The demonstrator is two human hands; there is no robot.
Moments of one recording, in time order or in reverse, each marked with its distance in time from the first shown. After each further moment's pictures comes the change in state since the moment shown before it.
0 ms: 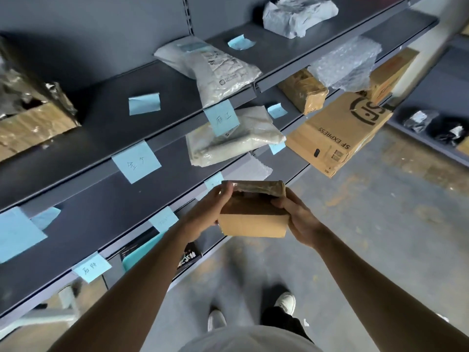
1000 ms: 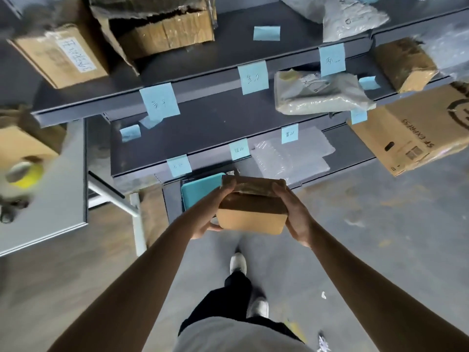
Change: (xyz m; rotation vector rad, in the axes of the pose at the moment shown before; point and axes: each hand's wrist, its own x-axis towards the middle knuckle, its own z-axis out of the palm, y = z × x) left_hand -0.230 -0.170 -0.003 -0.540 0.266 -0.310; right_hand -0.119 0.117 0.170 -0.012 -0.255 0.175
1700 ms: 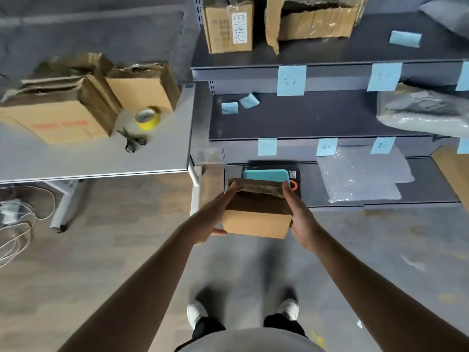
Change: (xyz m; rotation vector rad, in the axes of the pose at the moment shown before) left_hand -0.152 -0.119 -0.144 -0.184 0.211 -0.002; right_hand -0.012 0.105 0.175 -0.306 -0.254 0.095
